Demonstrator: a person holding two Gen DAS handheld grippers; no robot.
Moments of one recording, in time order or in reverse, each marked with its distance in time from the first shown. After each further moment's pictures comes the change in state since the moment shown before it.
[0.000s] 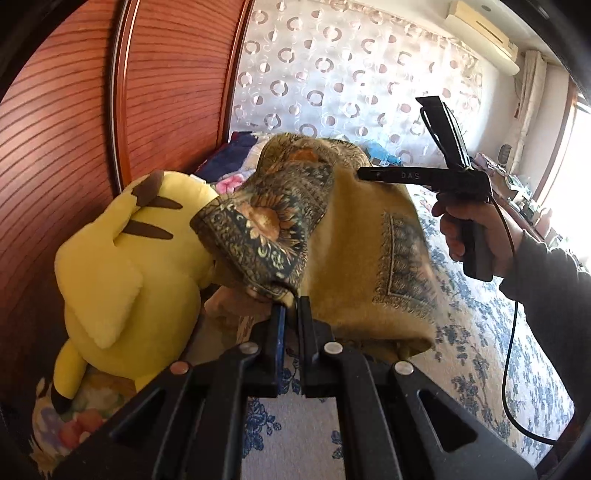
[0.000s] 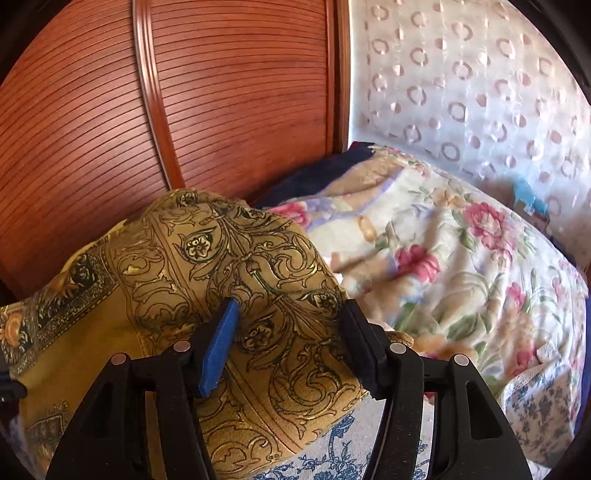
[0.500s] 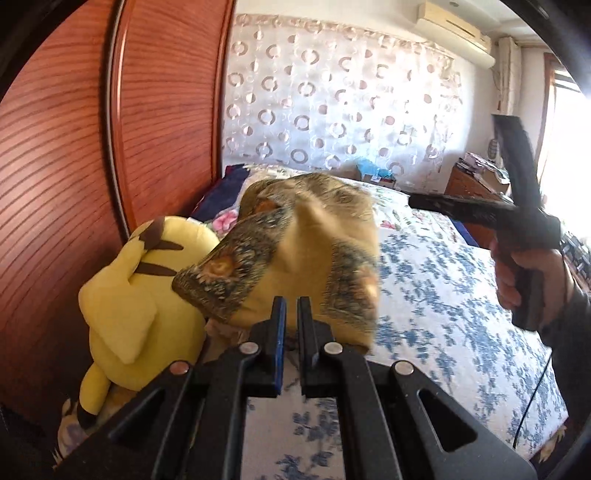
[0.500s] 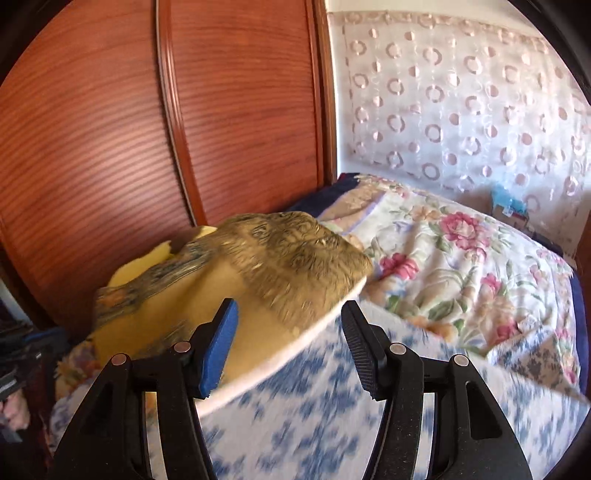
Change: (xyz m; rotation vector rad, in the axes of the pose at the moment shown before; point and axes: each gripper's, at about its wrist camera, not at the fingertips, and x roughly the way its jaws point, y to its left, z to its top) left arm -0.060 -0.045 0.002 0.114 -0.093 0.020; right arm -0.159 0.036 -0.059 0.068 -0.150 -0.012
